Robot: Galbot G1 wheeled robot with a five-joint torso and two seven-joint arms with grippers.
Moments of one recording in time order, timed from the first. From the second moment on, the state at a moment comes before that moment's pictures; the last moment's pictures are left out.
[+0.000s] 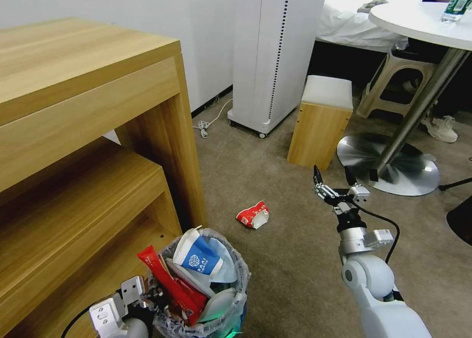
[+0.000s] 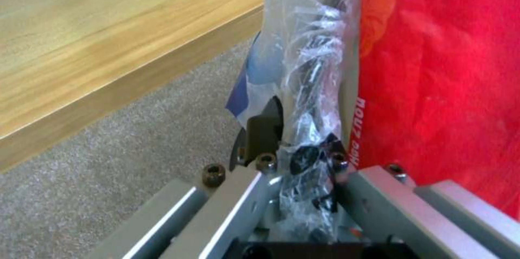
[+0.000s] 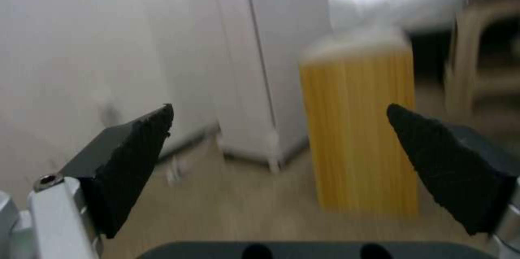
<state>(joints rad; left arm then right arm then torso) 1.87 -1.45 -0.46 -2.48 -0.70 0.69 -0.65 -1.21 1.26 0.50 1.78 0.49 0.12 0.04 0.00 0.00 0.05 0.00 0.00</state>
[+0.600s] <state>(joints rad) 1.88 -1.45 -0.44 -2.49 -0.67 0.69 -0.65 -0.85 1.38 0.32 1.43 1.03 -0.55 0.44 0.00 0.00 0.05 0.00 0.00</state>
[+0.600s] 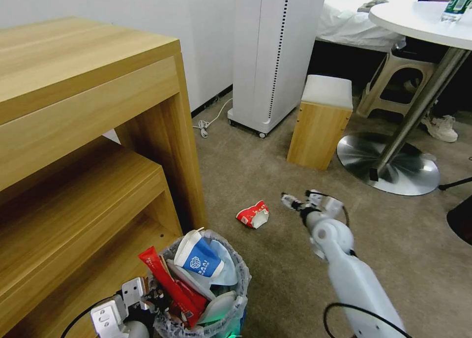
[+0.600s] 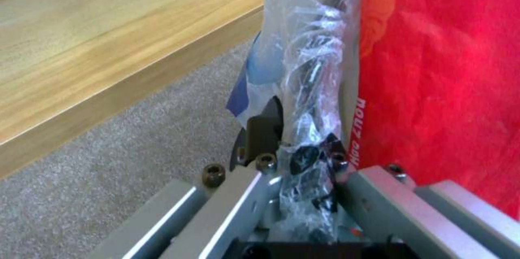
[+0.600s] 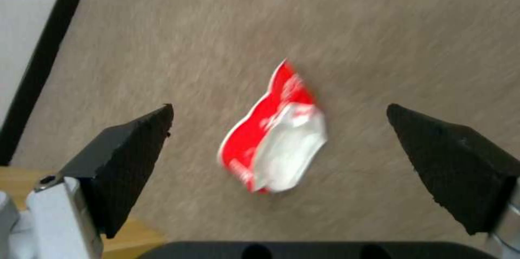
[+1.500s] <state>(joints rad) 1.89 -1.46 -0.44 -2.50 -0.66 0.69 -0.65 -0.60 1.61 0.49 0.91 0.85 -0.59 0.35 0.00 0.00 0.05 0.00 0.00</state>
